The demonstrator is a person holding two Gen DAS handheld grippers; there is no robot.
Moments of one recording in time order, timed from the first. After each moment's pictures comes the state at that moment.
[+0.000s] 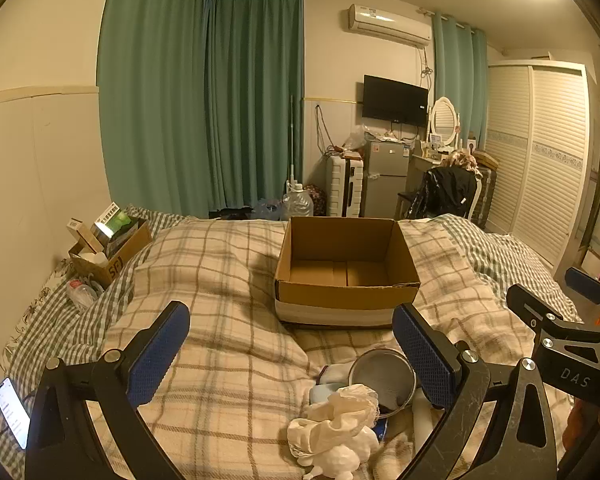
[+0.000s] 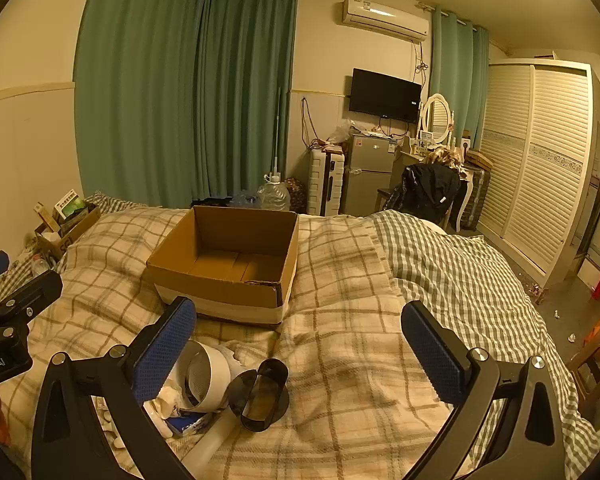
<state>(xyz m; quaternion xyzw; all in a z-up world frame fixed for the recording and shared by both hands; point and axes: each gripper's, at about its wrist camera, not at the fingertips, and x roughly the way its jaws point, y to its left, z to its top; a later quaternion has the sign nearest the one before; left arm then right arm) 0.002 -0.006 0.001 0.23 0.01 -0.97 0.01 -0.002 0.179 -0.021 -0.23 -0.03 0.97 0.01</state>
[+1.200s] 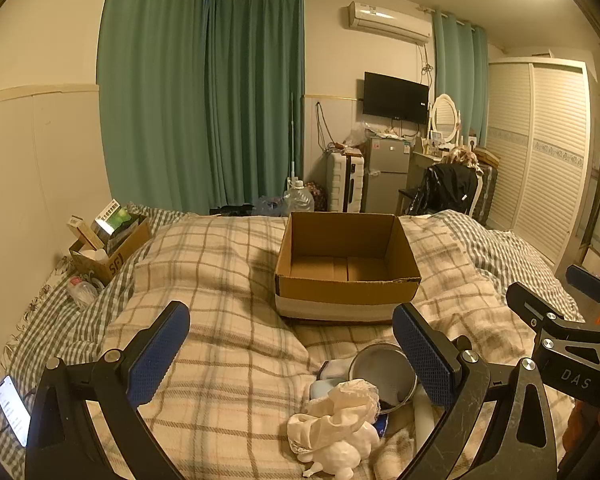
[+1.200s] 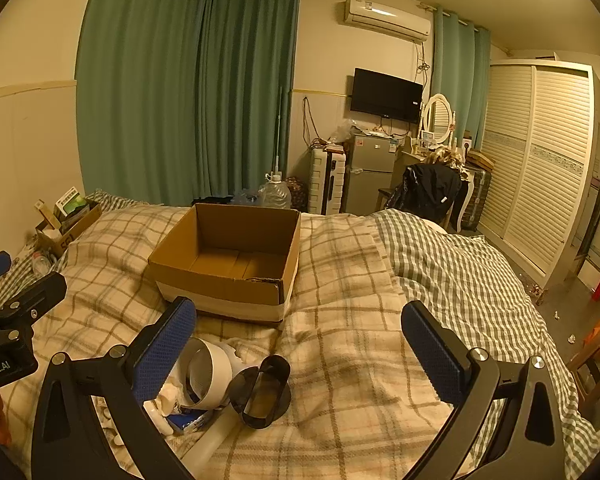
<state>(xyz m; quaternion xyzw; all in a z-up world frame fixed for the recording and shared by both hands) 0.005 -0.003 -0.002 0.24 0.00 -0.97 0.01 -0.001 0.178 -0.018 -0.23 -0.04 0.97 0.01</state>
